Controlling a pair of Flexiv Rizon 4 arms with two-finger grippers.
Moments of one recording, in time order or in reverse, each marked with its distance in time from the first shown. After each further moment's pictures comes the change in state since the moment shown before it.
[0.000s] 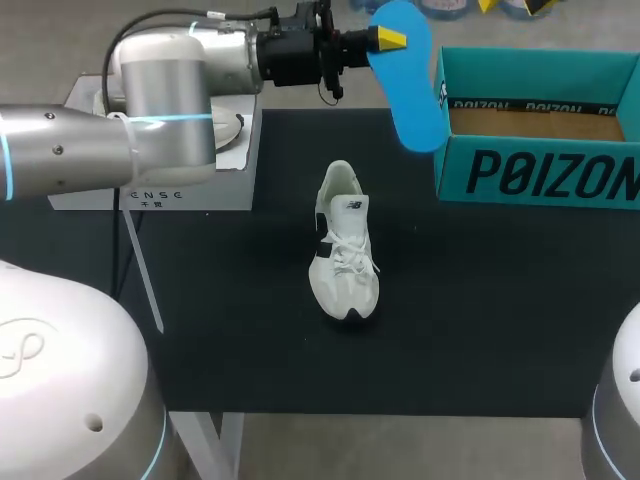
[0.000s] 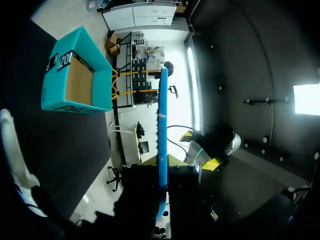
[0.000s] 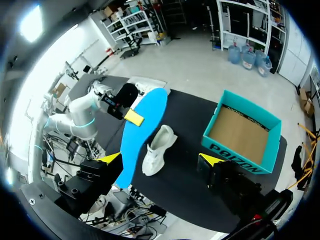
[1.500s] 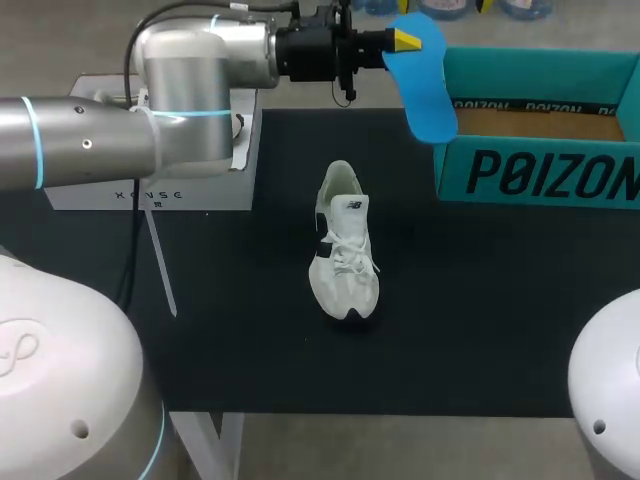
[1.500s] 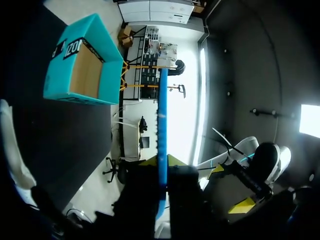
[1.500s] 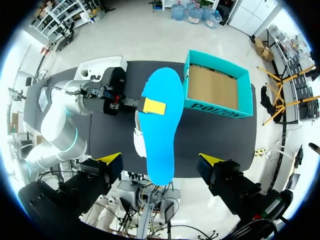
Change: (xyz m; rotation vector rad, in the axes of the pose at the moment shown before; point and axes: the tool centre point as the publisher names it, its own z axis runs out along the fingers) left arm -0.019 -0.017 0.020 -0.033 -0.039 -0.129; right arm 0.079 0.022 0.032 0.324 -0.387 0.374
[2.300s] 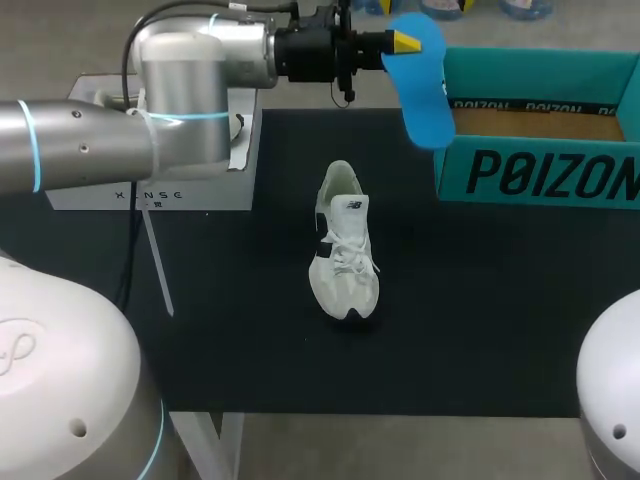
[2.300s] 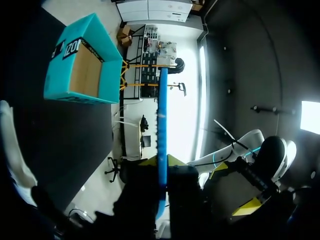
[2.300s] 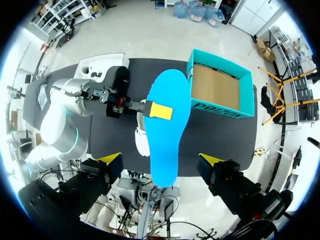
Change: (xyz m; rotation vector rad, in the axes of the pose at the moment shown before) left arm 0.001 0.005 -0.002 -0.011 -0.014 0.022; right arm 0.011 0.005 0.004 0.026 -0.013 -0.008
